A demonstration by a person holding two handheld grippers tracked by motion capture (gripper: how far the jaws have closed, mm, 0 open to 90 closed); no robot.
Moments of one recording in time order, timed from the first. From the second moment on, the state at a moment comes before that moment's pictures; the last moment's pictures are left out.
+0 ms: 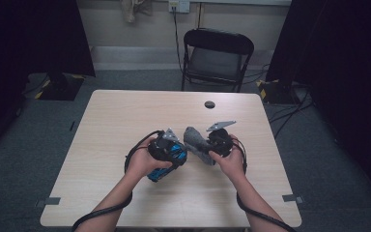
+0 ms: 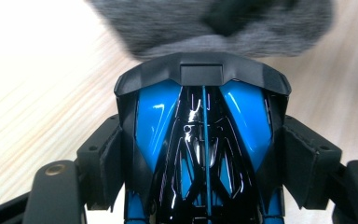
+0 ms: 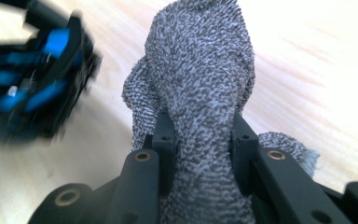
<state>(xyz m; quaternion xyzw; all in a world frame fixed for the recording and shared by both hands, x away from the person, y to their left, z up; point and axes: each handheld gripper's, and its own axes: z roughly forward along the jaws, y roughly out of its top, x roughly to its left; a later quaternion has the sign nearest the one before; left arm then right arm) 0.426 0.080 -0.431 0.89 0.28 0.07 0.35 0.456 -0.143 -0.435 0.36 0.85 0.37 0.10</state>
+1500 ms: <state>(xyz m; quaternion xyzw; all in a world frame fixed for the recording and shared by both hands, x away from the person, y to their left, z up) 0.434 0.087 -0.440 0.88 0.31 0.08 0.34 0.448 -0.121 -0.434 0.33 0.86 0.38 0.09</state>
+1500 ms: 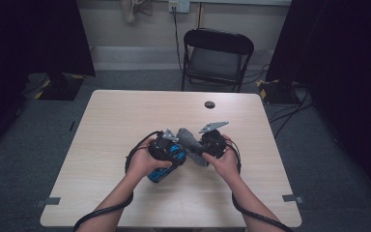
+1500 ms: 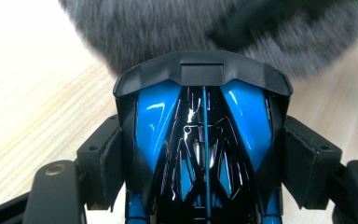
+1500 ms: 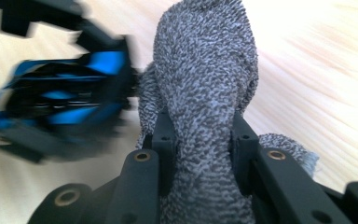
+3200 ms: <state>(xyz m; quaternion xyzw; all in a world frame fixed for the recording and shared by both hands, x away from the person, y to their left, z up) 0.448 0.107 -0.421 0.86 0.35 0.09 0.36 0.444 -0.092 -0.440 0.32 0.87 0.37 0.08</state>
